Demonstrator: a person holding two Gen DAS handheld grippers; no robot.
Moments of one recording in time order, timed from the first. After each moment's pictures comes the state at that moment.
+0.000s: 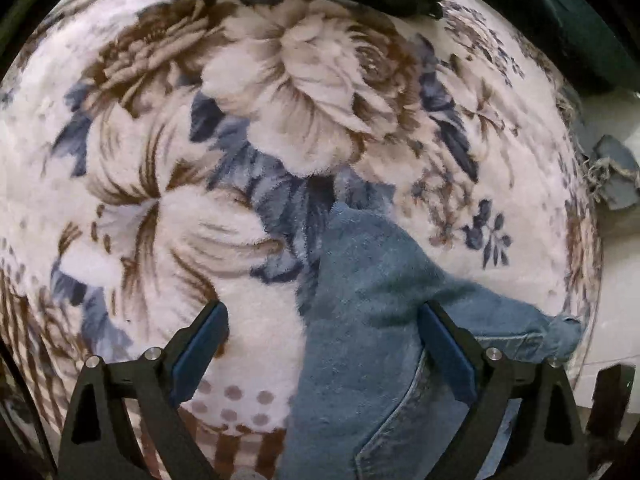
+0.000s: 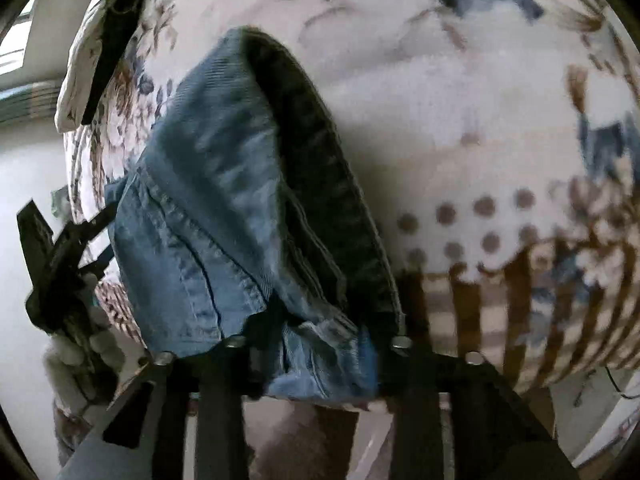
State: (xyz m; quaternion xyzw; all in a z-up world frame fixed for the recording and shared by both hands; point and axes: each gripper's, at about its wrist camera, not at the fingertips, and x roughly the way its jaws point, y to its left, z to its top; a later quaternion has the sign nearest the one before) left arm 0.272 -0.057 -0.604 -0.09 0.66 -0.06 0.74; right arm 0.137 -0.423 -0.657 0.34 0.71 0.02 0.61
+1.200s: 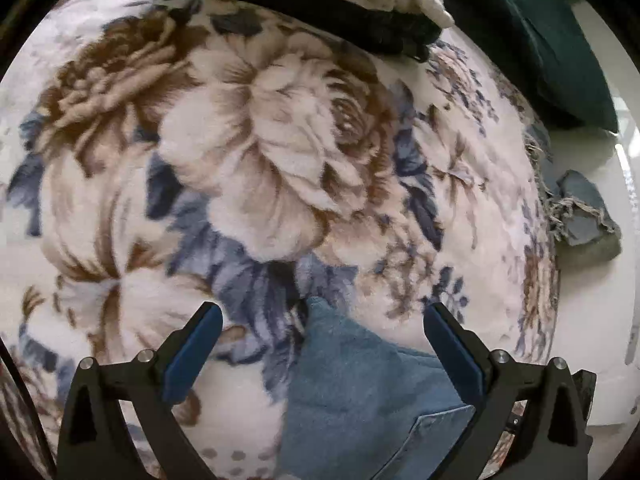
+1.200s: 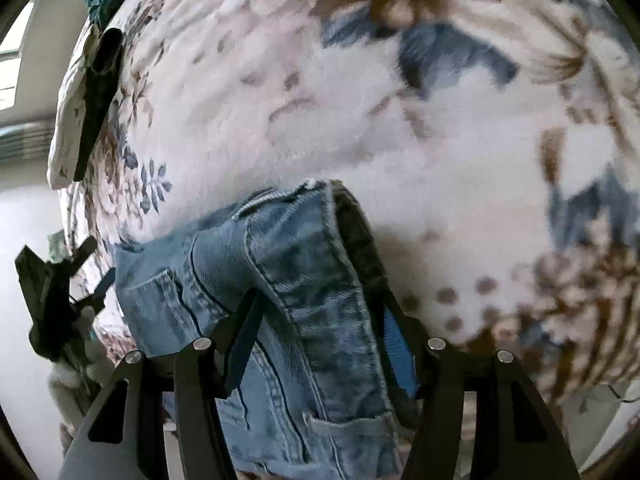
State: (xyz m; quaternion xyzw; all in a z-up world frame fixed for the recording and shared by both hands) left arm 0.311 -0.050 -0.598 -0.16 0.64 -0.10 0.75; right arm 0.167 -0.468 -0.672 0.39 0.68 -0.03 0.63
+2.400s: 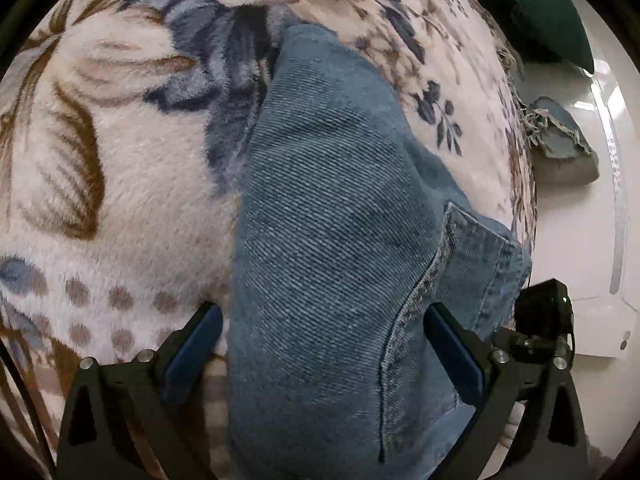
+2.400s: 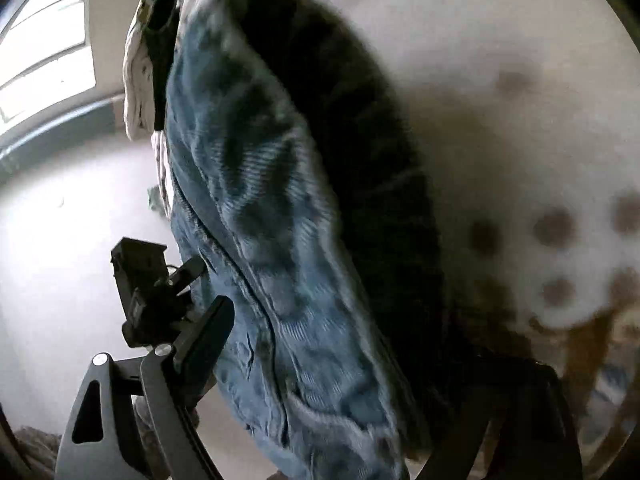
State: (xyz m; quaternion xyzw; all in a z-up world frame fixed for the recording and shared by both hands) left arm 0.220 -0.069 -0.645 -0.18 0.70 -0.20 0.66; right arm 0.134 -0.422 -0.749 0.50 0.63 0.18 0.57
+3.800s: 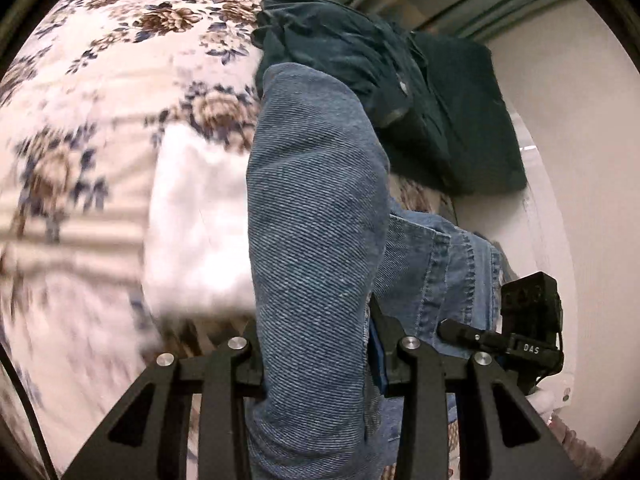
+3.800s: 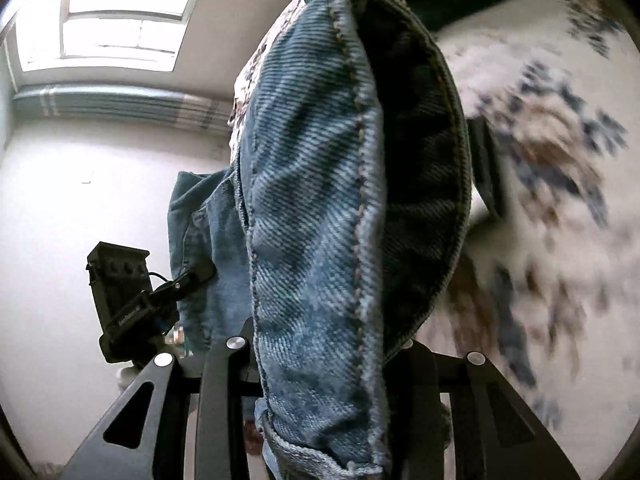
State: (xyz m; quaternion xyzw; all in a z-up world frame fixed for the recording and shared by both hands) left arm 0.566 0.055 -0.378 -0.18 0.57 -0.26 0.76; right arm 0.527 -0.215 -0.524 0.42 0.53 0.21 0.70
